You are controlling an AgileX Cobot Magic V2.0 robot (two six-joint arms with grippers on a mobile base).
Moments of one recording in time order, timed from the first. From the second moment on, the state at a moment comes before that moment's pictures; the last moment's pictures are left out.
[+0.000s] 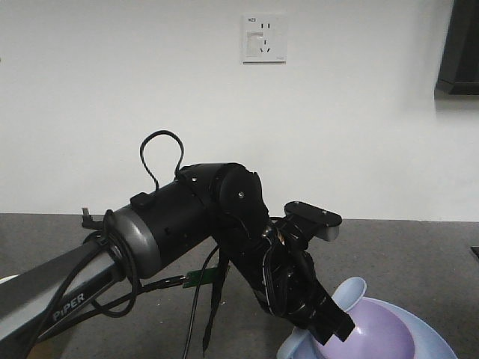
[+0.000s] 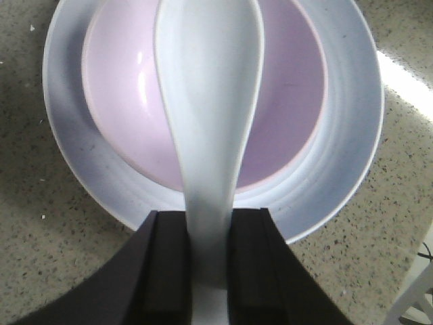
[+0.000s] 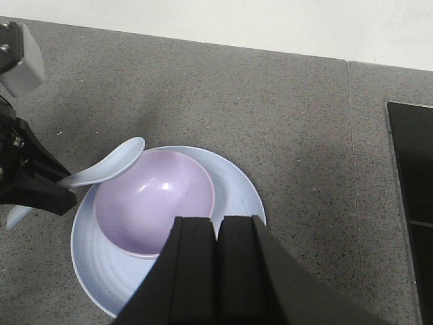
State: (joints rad) left arm -0.76 2.10 -2.09 -0.36 1.22 0.21; right arm -0.03 0.84 -1.15 0.16 1.00 -0.18
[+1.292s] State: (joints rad) left arm -0.76 1.95 -2.17 -0.23 1.24 0.21; right arm -0.03 0.84 -1.15 0.15 1.01 -0.18
